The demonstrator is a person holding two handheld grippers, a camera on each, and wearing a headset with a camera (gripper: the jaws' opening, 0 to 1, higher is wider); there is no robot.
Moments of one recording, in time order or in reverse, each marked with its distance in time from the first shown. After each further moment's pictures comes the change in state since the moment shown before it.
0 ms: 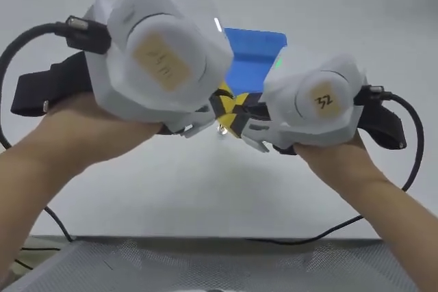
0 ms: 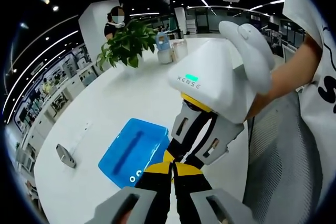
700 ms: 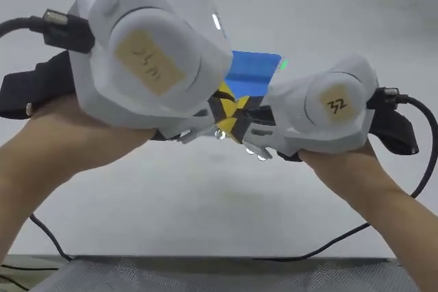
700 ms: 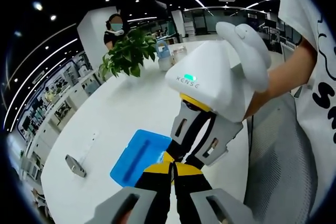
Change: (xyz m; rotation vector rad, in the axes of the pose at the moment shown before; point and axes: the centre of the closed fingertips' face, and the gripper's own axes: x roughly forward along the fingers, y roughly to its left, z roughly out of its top) left arm -0.018 0.009 0.022 0.049 -0.025 0.032; right arm -0.016 -0.007 0.026 -0.045 -0.034 -0.021
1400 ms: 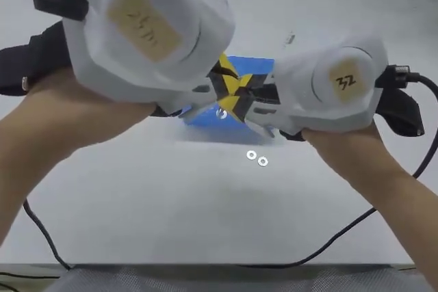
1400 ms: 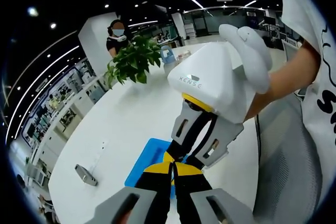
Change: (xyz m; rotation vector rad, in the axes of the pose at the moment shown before) left arm -0.001 0.026 0.018 0.047 -0.023 0.044; right arm -0.003 -0.030 0.021 -0.031 -0.046 -0.058
